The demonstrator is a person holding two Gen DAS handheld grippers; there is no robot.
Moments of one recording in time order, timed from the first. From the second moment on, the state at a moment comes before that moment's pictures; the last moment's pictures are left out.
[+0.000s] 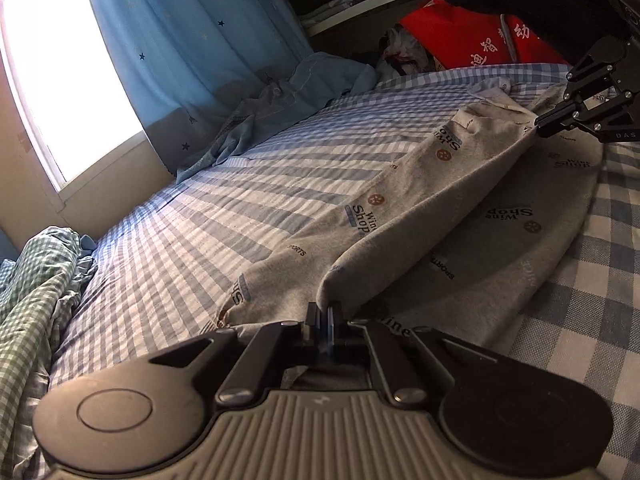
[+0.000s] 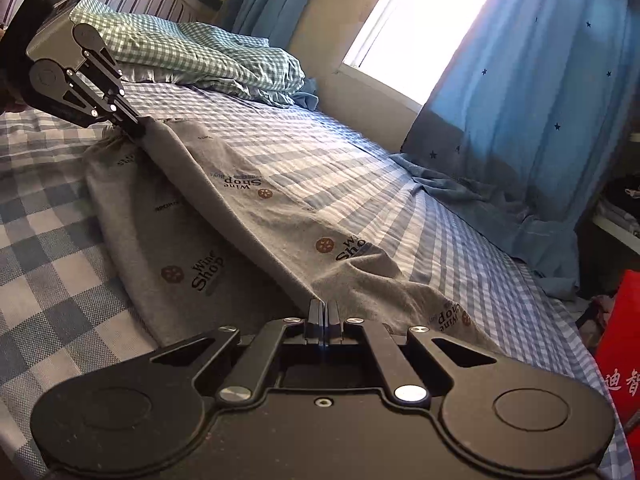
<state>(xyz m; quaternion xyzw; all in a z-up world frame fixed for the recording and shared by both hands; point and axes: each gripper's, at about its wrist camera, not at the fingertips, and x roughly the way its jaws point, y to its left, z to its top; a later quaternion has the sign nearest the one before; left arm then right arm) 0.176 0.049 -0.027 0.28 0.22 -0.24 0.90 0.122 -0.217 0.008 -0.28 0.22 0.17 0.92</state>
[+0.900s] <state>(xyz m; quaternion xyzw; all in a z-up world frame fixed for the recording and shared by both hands) 0.132 0.045 -0.047 0.34 0.23 -0.23 0.88 0.100 -0.222 -0.025 -0.37 0.24 0.17 0.88</state>
